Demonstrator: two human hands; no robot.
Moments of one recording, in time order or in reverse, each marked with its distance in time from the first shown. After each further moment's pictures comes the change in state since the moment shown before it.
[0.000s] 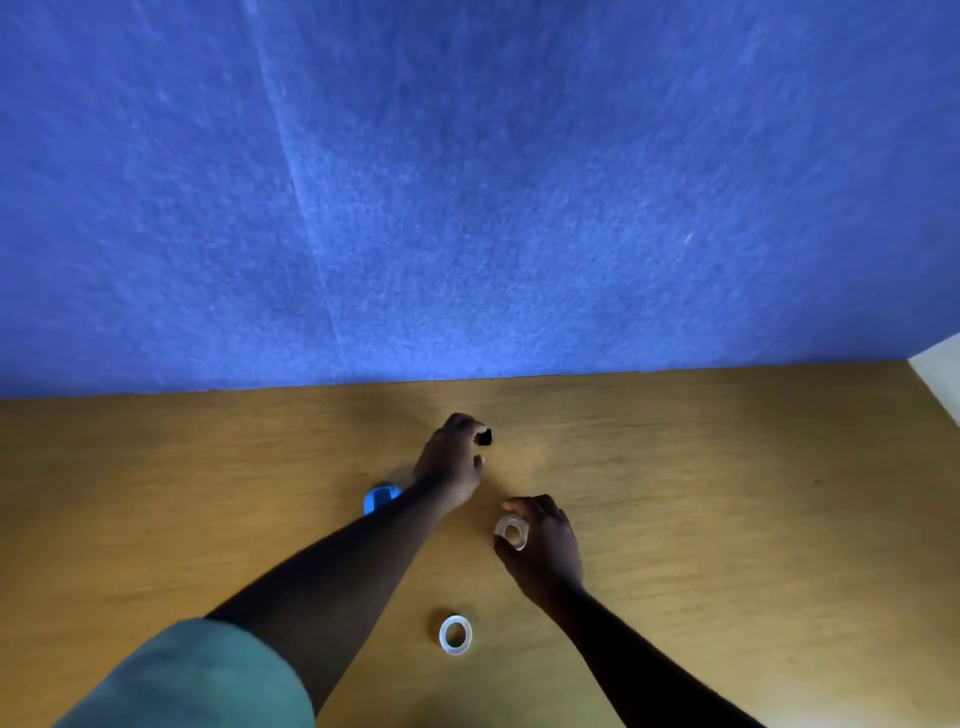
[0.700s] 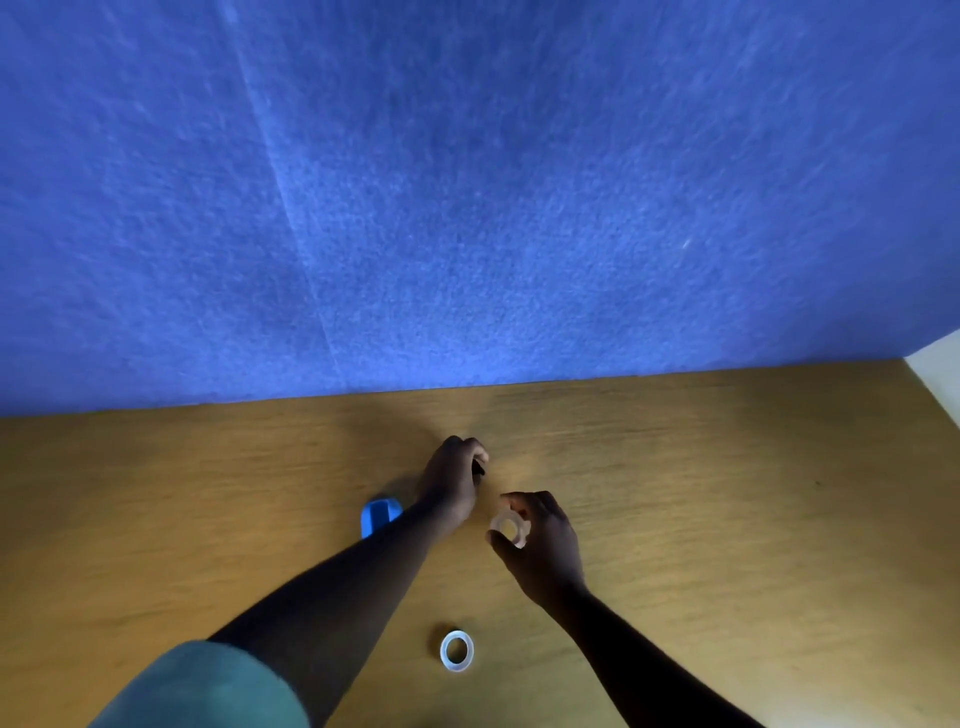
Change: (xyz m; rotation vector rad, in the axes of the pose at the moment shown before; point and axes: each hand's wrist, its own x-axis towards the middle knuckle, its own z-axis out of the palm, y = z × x) left_hand 0.003 -0.005 0.015 -0.026 -0.034 -0.085; right_hand 0.012 -0.007 -0.007 0.093 0.064 -0.023
